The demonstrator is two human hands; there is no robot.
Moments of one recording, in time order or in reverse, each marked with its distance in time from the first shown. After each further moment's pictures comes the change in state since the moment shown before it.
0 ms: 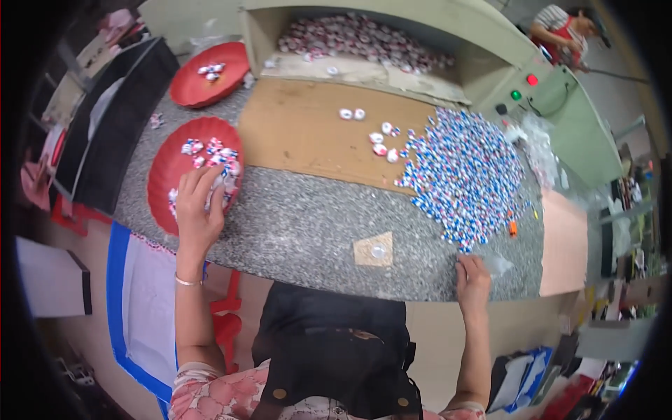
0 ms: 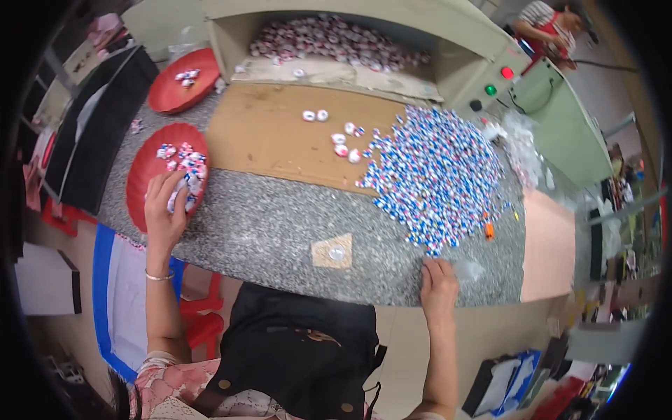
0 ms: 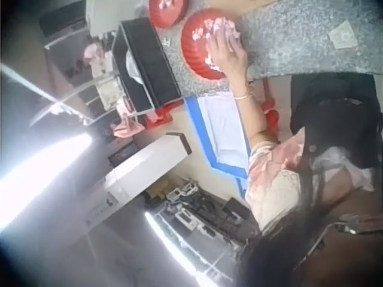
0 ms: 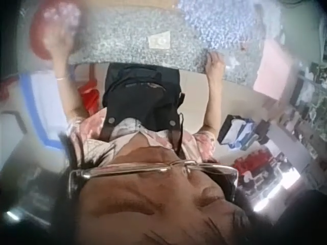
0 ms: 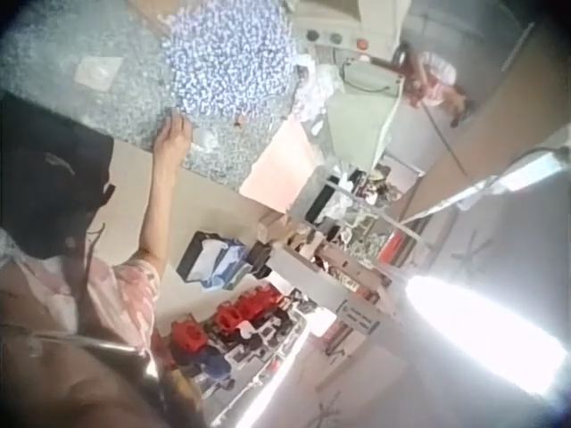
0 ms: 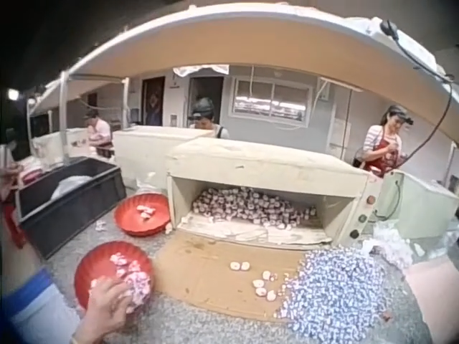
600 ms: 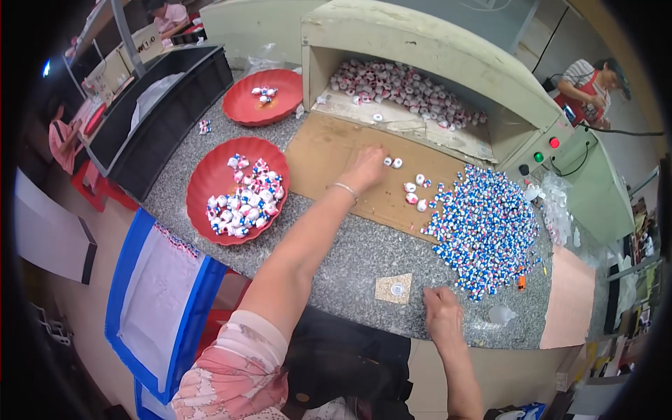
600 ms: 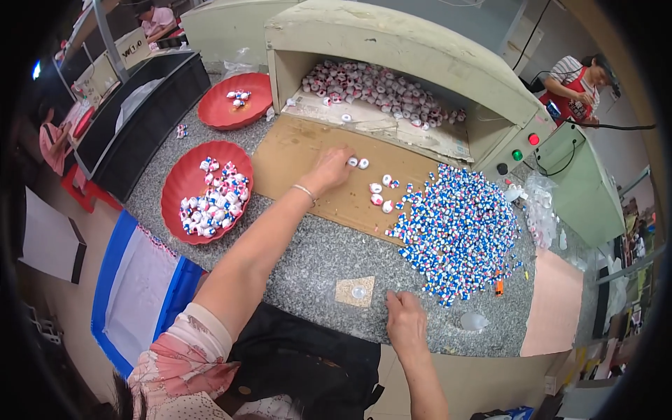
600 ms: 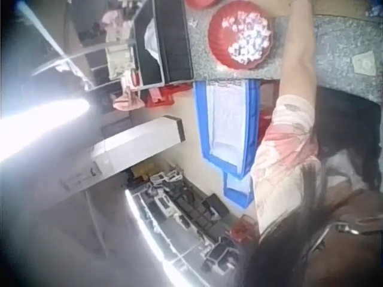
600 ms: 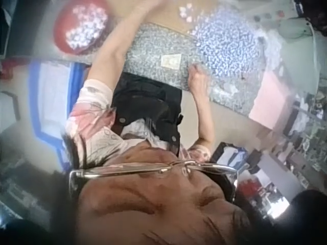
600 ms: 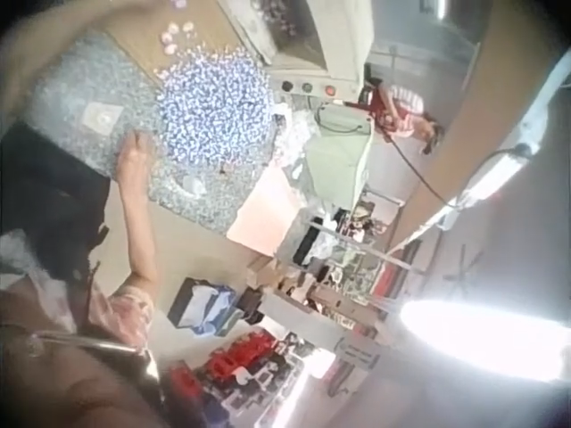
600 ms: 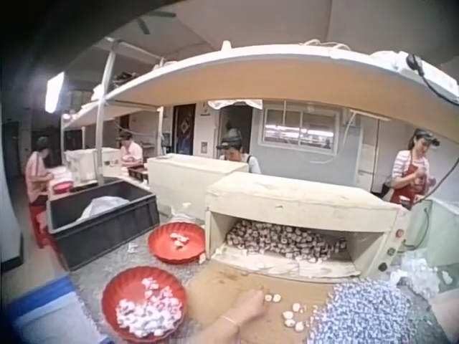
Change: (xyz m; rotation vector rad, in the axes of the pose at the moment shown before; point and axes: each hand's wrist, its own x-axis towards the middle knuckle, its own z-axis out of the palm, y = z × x) left_hand 0.152 0.041 0.231 -0.239 -0.278 -0.015; right_hand 0.033 -0.080 0.038 0.076 -0.179 -0.236
